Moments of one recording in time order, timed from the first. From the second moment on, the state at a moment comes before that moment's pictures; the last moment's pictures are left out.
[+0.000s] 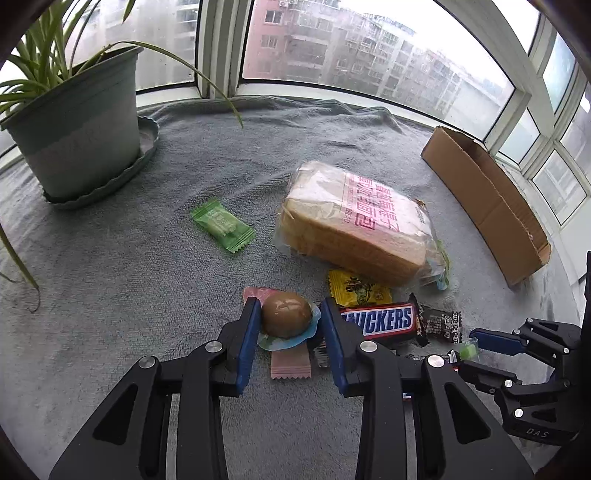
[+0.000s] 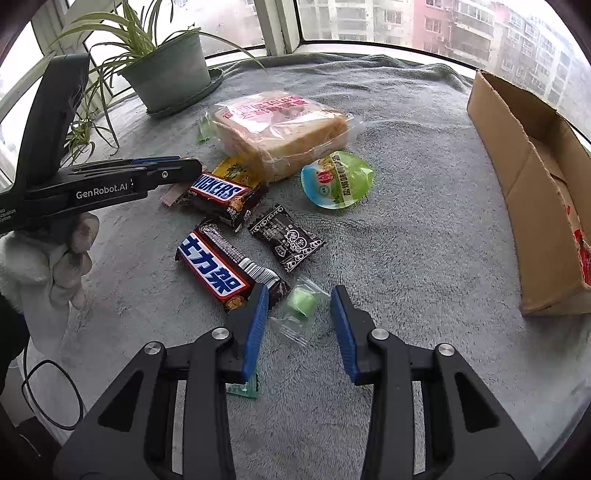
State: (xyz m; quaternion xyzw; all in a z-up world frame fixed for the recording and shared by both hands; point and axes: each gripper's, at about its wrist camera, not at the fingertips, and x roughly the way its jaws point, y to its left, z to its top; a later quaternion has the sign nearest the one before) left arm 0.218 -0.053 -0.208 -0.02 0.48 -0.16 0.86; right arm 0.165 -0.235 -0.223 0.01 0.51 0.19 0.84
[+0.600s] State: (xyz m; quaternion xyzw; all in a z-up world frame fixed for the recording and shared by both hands) left arm 0.209 -0.048 -0.203 -0.02 0.46 -0.16 0.87; right arm 0.158 -0.240 -0.221 0.00 0.51 0.20 0.84
